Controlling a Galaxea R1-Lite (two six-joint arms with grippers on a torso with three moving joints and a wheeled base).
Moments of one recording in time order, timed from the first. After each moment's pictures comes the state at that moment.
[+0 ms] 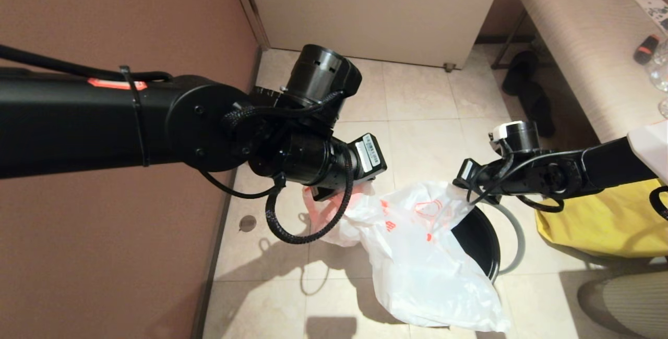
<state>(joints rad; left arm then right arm) -0.78 1.90 -1.62 0.36 0.10 -0.79 0.17 2.16 -1.39 -0.16 0.18 0.67</state>
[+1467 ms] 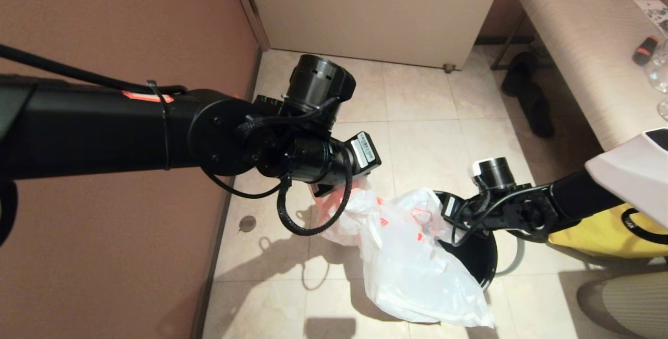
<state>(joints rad) -0.75 1.92 -1.60 0.27 0.11 -0.81 0.28 2.18 -1.17 -0.26 0.09 0.67</state>
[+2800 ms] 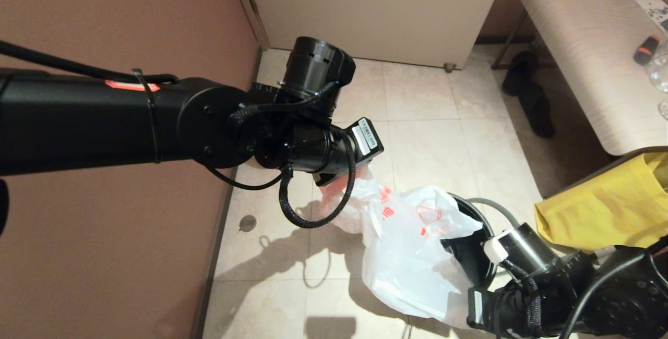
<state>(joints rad) -0.76 1.92 -1.63 0.25 0.15 -0.80 0.54 1.83 -0.65 -0.08 0.07 0.78</state>
